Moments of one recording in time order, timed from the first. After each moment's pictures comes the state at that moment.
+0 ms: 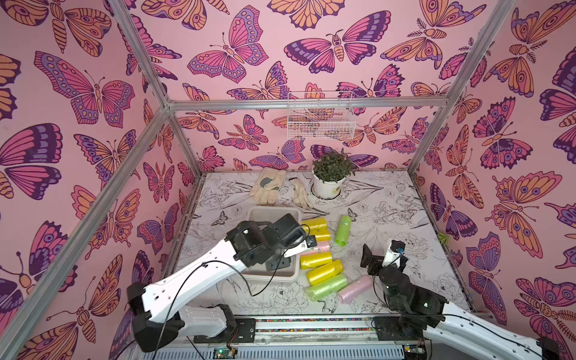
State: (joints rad) left arm -0.95 1.22 1.39 -1.31 -0.23 0.48; right arm 1.04 0.45 0.23 -0.25 0.92 0.55
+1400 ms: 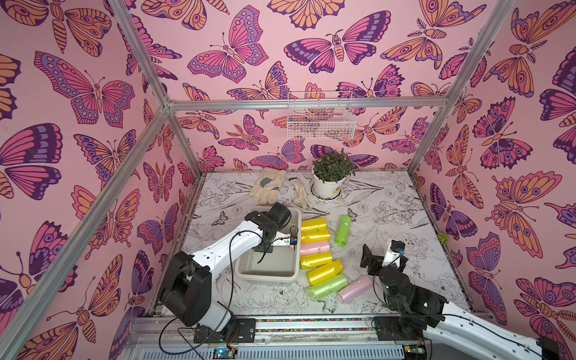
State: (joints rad) left arm -0.59 1.53 1.12 -0.95 -0.36 1.07; right arm 1.04 0.45 0.23 -0.25 0.92 0.55
